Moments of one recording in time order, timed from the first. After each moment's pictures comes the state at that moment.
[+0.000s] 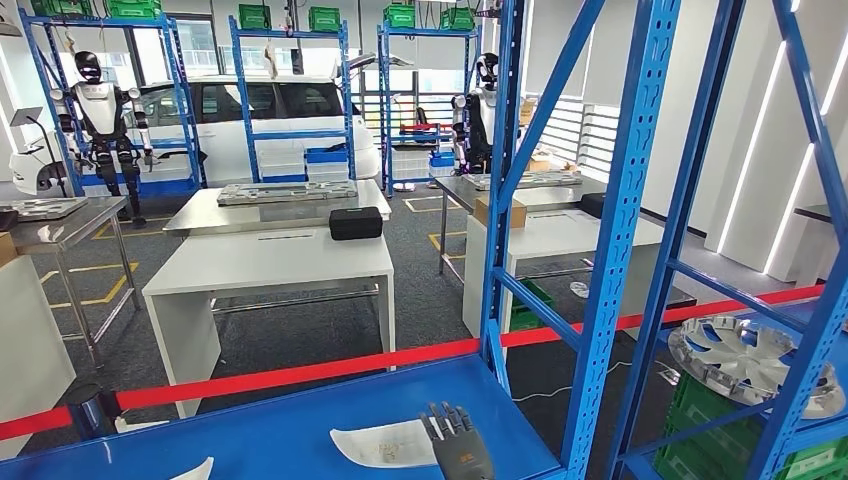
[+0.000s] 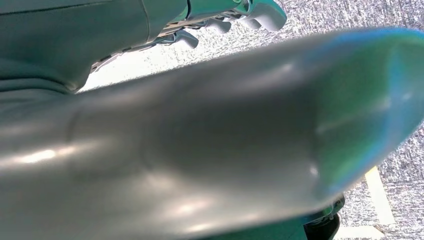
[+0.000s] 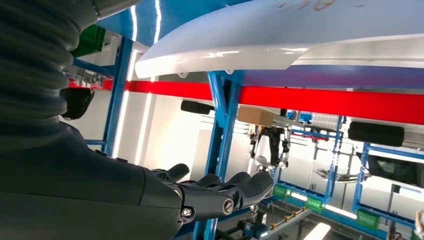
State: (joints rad) left arm -0.04 -0.14 0.09 -0.17 -0.28 0.05 -0.18; right arm -0.75 0.03 0.31 -0.25 1.39 -0.30 0.01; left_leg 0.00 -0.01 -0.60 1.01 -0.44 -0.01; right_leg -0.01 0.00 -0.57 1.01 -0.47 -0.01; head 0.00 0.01
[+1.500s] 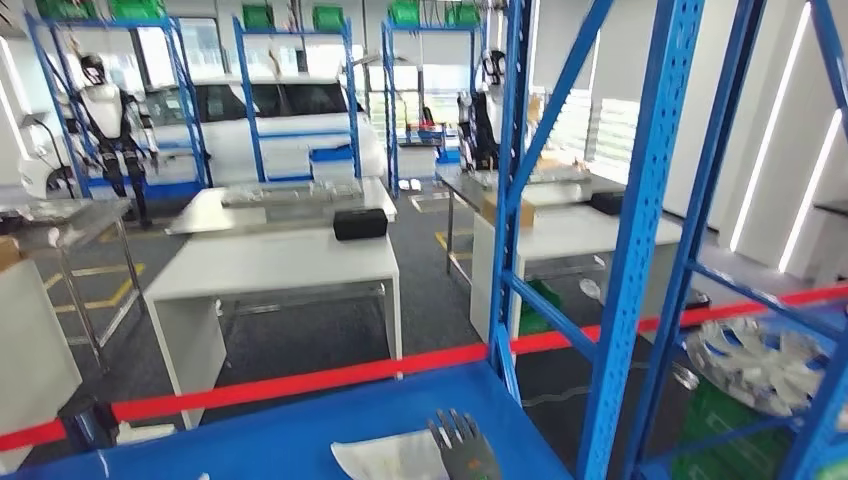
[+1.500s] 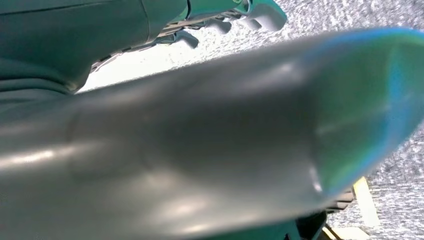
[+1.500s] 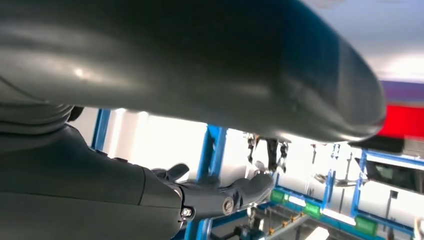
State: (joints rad) left arm -0.04 -0.15 0.09 -0.17 -0.29 0.05 -0.16; right arm -0.73 0.01 0.30 -0.24 1.39 -0.31 0.01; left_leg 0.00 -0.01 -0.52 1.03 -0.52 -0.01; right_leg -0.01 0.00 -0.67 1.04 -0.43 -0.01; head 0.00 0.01
